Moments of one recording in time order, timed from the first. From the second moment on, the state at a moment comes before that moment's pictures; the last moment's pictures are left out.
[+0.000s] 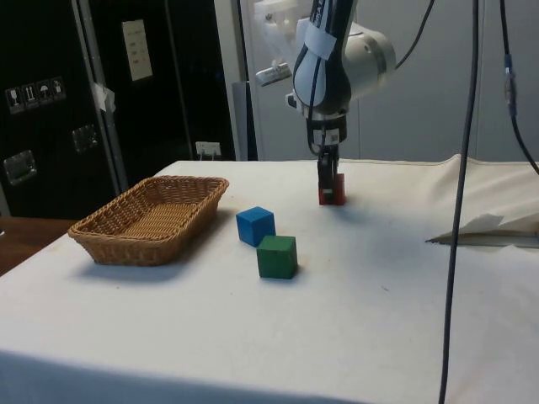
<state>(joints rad) 0.31 0.41 -0.62 -2.48 0.29 2.89 -0.66</state>
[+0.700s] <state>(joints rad) 0.31 0.36 -0.63 -2.48 0.29 2.87 -0.66</state>
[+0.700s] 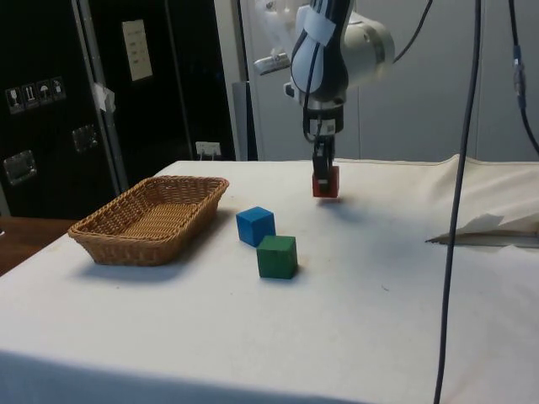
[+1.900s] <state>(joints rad) 0.34 0.16 -0.60 -2.34 0.13 2.63 -0.48</state>
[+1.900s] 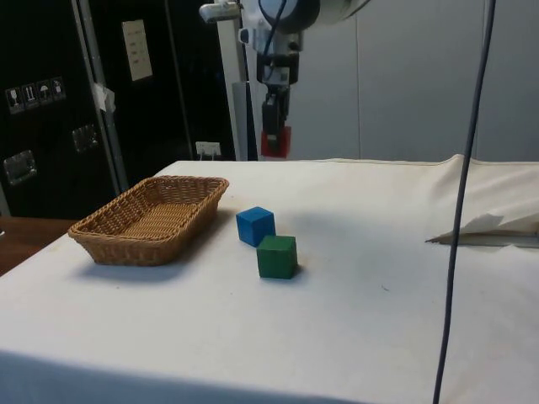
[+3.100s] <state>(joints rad) 0.35 0.25 -0.43 -2.06 0.10 2.42 -0.29</state>
